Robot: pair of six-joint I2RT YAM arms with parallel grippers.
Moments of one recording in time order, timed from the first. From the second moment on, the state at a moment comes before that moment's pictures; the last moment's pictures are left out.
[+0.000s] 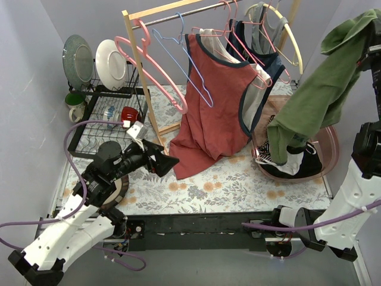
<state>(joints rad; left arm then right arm) -0.61 0.64 0.78 -0.29 0.29 -0.38 -0.26 1.24 2.29 -0.53 -0.33 -0.22</state>
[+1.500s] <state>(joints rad) -0.61 0.42 0.68 -0.23 0.44 -0.32 -1.28 1.05 2.00 1.24 -0.81 1.97</state>
